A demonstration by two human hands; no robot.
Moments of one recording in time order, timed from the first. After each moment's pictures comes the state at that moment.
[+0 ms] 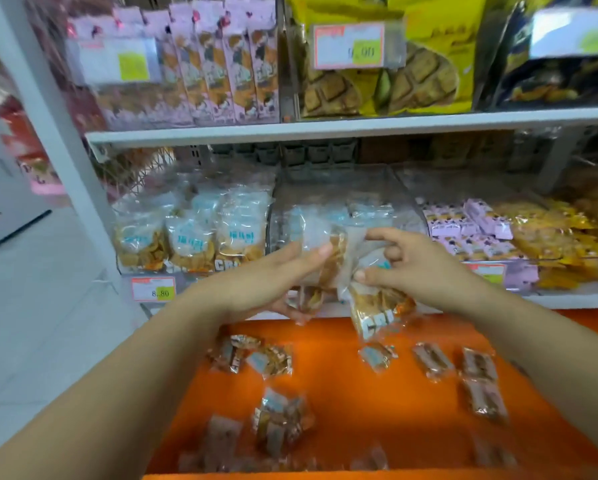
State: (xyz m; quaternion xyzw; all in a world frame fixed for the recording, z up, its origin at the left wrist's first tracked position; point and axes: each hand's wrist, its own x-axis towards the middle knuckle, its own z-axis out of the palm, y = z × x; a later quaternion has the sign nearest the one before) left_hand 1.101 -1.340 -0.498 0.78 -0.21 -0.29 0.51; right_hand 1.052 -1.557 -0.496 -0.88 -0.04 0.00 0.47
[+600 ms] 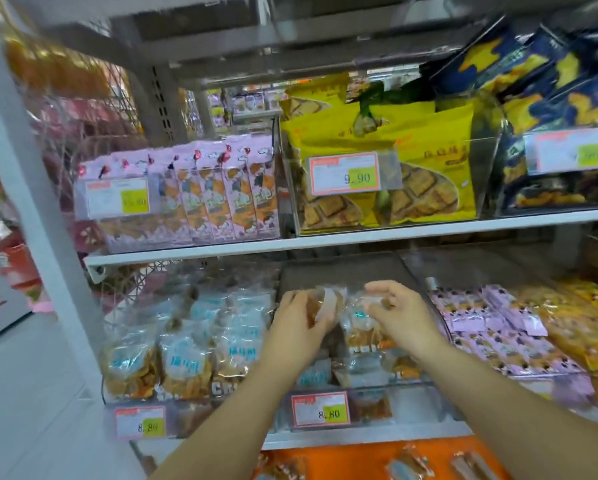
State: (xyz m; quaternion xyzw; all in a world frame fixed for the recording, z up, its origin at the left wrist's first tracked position) left_hand 1.205 -1.392 -0.508 0.91 -0.18 0.09 0.37; right_hand 1.187 -1.567 -0.515 -0.79 0.05 -0.19 0.58
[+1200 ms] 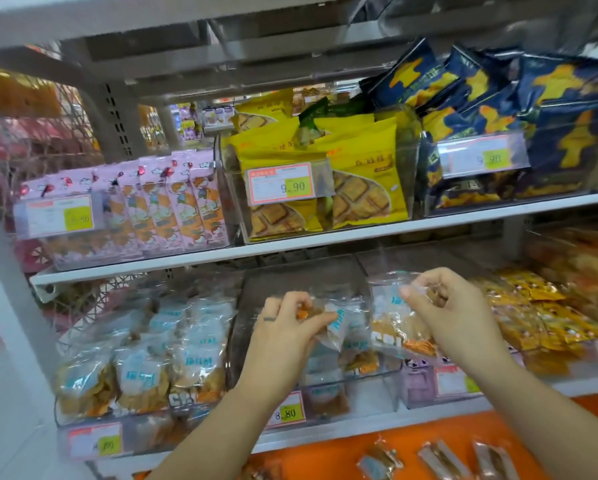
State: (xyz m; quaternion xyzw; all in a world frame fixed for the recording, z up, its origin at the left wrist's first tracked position) left_hand 1.175 -1.424 -0.514 0.86 -0.37 0.32 0.13; right_hand 1.086 -1.632 -0.477 -0.80 0.10 -0.32 0.50
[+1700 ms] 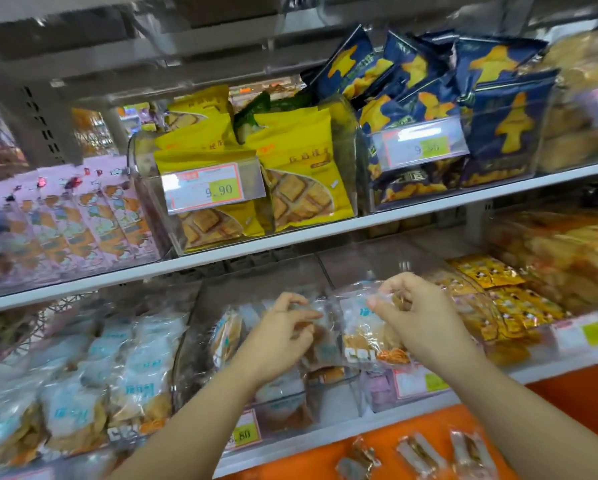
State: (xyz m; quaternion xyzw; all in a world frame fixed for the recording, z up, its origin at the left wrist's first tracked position) left_hand 1.204 -1.484 -0.510 0.89 -0.39 0.05 0.22; right_hand 1.087 -1.664 -0.488 -0.82 0.12 -0.27 0.49
